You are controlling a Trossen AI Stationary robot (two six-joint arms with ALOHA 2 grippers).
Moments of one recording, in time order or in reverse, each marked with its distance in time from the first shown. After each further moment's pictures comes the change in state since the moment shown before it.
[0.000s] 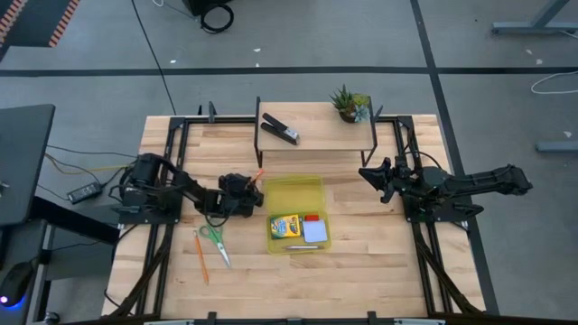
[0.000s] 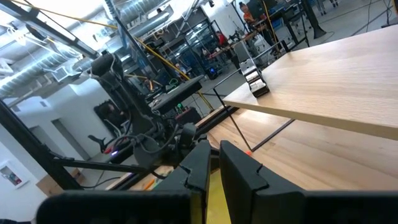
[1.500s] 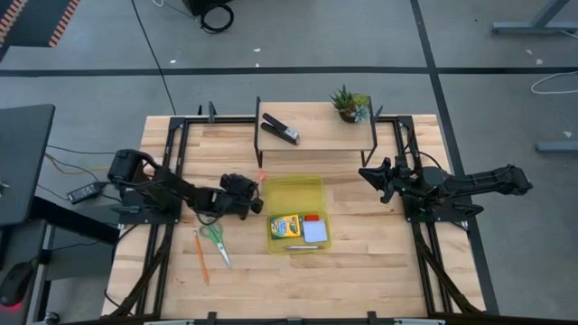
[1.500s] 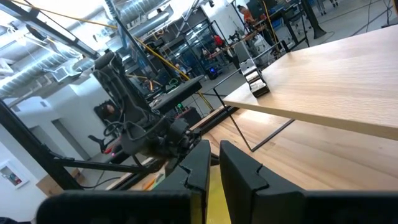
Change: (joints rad) left arm -0.020 -0.212 -0.005 -0.087 0.114 0.198; right arm 0.000 0.000 0.000 0.000 0.000 0.000
